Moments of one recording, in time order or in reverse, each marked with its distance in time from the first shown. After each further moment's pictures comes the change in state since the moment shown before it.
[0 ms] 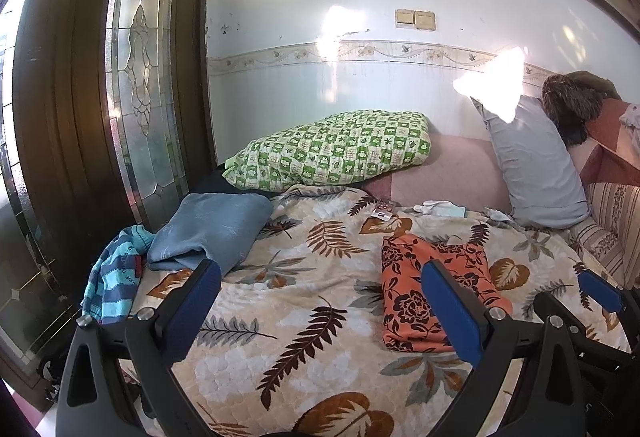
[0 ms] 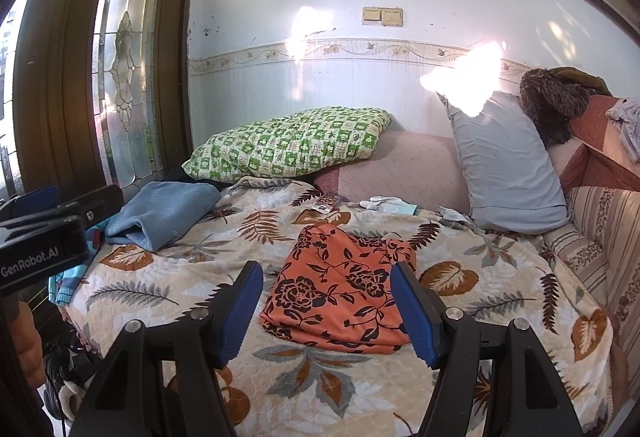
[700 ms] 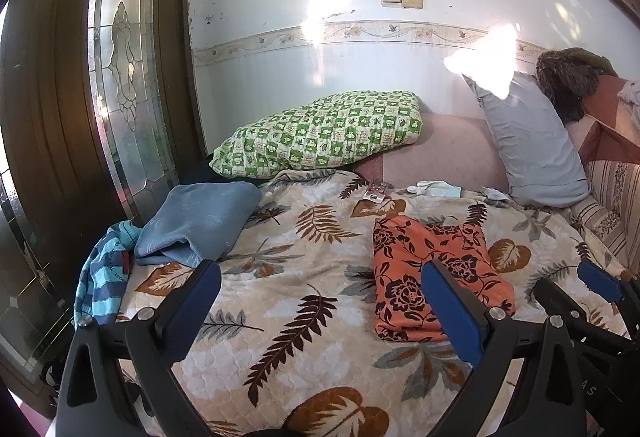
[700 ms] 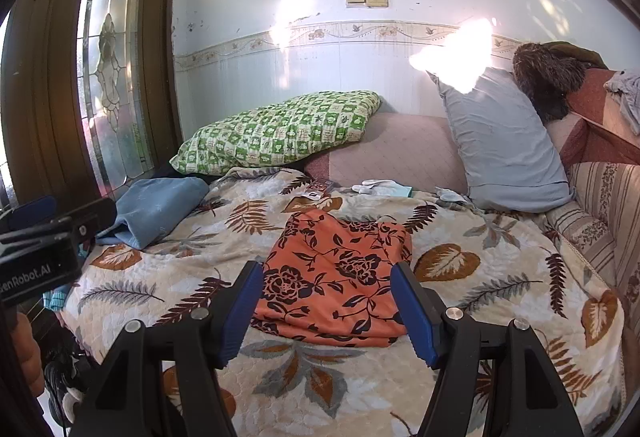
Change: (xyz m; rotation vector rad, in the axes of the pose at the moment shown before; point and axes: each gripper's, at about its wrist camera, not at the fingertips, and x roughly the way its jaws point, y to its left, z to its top) left arm 0.024 -0.026 -0.012 0.050 0.046 -0.001; right arm 0.027 -0.024 -0.014 0.054 0.035 -0.004
